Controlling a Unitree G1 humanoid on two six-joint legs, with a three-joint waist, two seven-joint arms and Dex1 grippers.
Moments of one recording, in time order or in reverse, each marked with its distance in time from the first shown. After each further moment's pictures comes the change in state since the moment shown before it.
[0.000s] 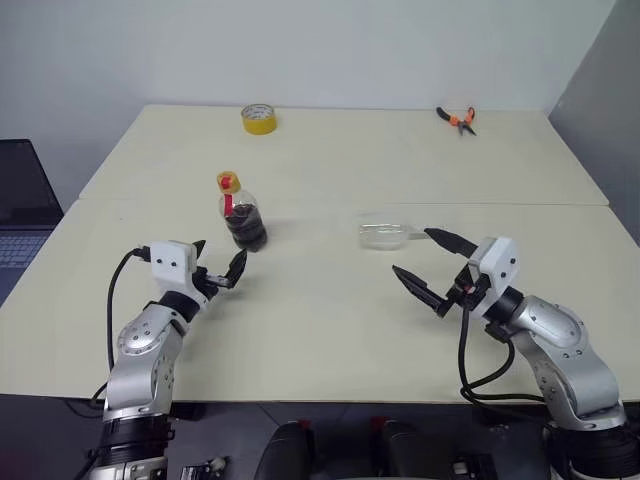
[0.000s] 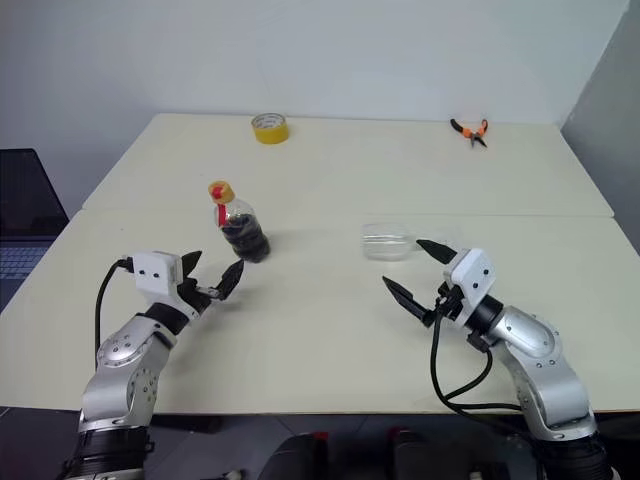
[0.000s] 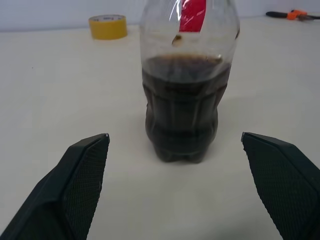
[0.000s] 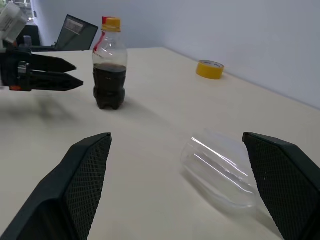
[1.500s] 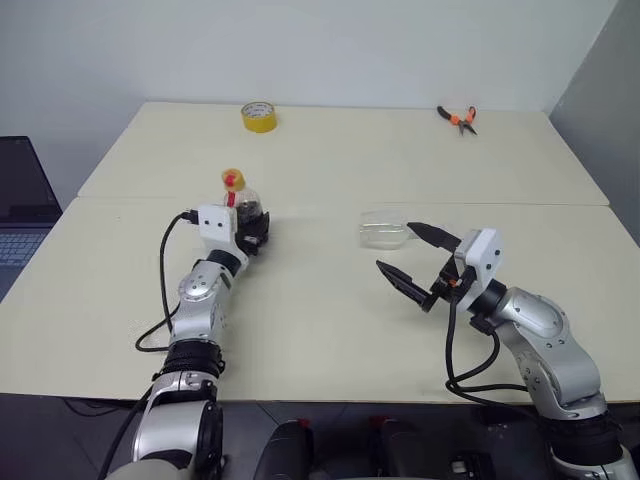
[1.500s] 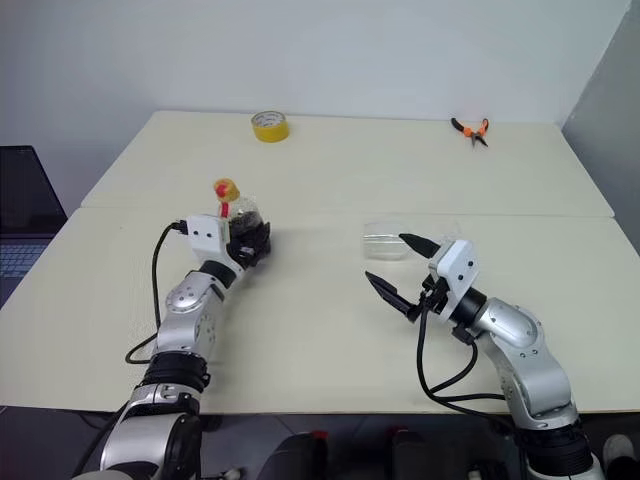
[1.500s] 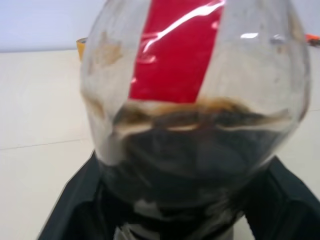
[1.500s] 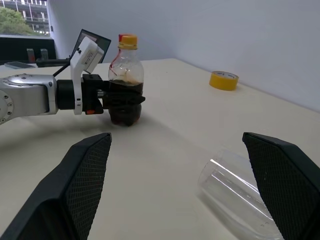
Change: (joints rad) left arm -0.393 -0.107 -0.059 0.593 0.130 -0.312 0.063; right arm -0.068 0.058 0.022 0.008 -0.002 0.032 0.016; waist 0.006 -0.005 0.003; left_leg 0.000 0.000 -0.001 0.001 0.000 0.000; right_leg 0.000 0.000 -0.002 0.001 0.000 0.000
